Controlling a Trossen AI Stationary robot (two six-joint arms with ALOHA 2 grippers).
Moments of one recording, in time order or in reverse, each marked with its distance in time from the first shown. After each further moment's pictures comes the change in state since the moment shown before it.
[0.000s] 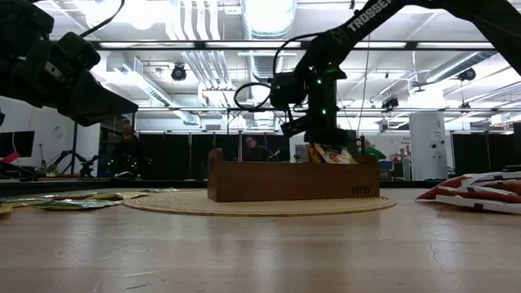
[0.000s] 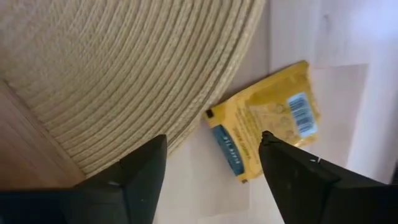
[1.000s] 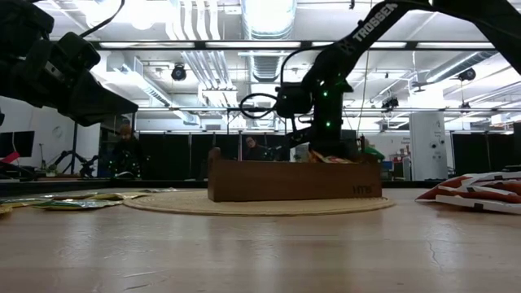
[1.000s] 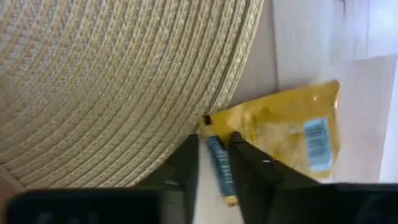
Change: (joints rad) left arm 0.000 0.000 0.000 0.000 0.000 0.000; right arm -0.040 -0.003 -0.114 0.160 -0.012 0.036
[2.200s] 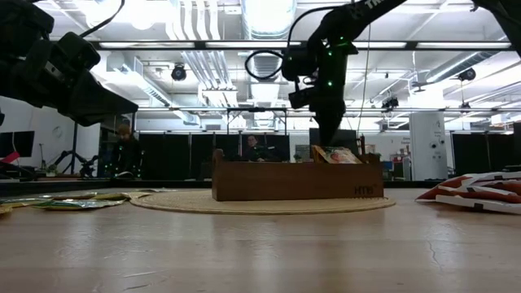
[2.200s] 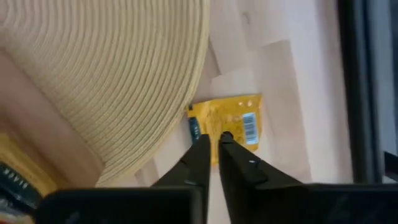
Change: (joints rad) left arm 0.000 0.000 0.000 0.000 0.000 0.000; right arm -0.005 -0.149 0.139 -0.240 -0.021 0.113
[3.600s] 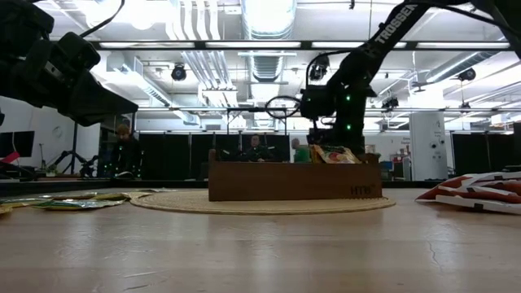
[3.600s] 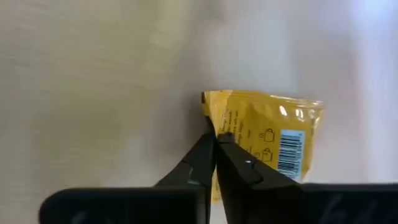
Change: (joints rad) left arm 0.000 0.000 0.000 0.000 0.000 0.000; right arm -0.107 0.007 -0.342 0.368 0.002 -0.085
